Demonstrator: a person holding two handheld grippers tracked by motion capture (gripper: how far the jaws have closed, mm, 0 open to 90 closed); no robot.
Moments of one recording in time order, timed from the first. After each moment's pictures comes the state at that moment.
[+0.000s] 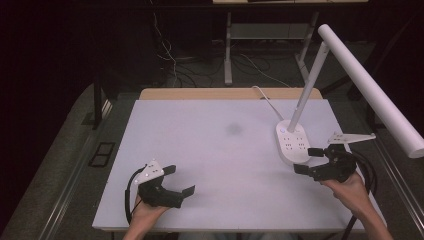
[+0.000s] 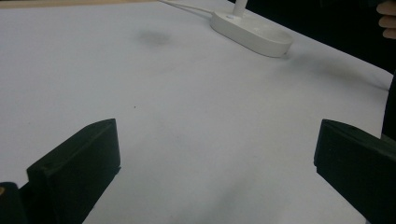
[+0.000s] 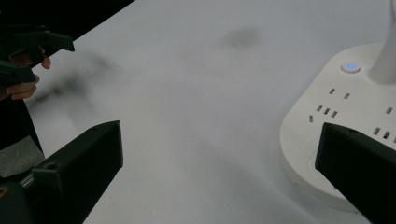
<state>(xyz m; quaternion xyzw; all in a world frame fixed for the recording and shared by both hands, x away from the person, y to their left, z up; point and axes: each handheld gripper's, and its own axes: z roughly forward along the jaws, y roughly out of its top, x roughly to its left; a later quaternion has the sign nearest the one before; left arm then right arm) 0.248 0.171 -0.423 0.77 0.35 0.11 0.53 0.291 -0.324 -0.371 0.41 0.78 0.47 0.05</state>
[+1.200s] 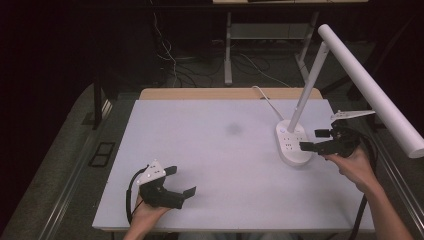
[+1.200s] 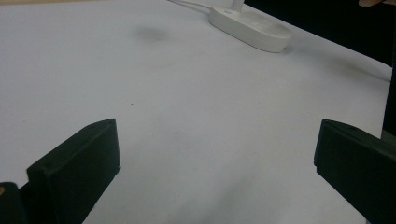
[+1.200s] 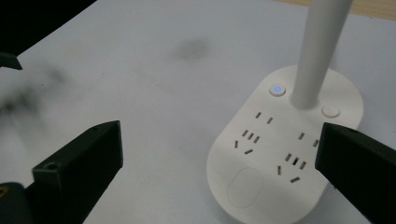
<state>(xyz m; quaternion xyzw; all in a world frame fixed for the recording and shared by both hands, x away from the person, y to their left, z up) 0.248 0.168 -0.424 0.77 0.35 0.11 0.53 0.349 -0.349 -0.357 0.44 0.78 0.43 0.06</state>
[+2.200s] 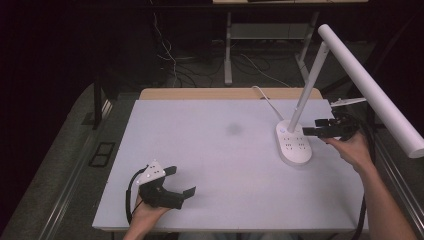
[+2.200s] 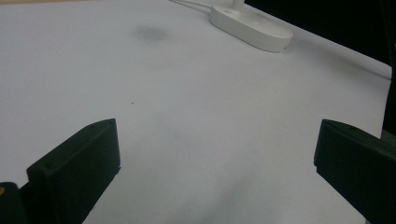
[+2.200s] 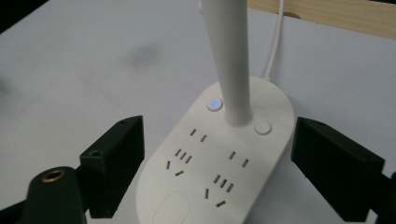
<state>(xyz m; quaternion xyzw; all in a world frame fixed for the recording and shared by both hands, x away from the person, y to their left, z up) 0.247 0.169 -0.424 0.77 0.35 0.11 0.52 0.399 -0.371 -0.365 0.46 0.79 0.41 0.08</state>
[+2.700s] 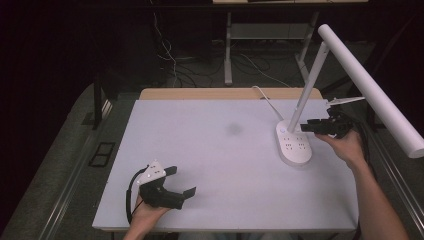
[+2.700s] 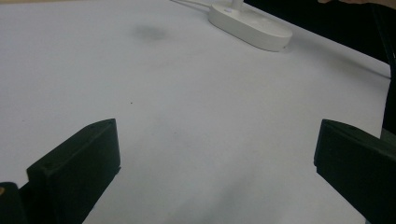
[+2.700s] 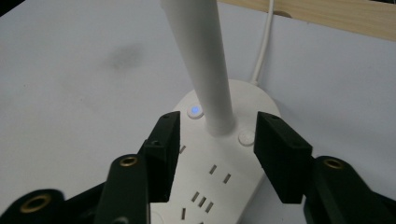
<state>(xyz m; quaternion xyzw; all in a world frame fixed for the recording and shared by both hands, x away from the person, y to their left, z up) 0.247 0.168 -0.425 0.77 0.34 0.10 0.52 0.417 -0.370 -0.381 0.47 0.78 0.40 0.09</state>
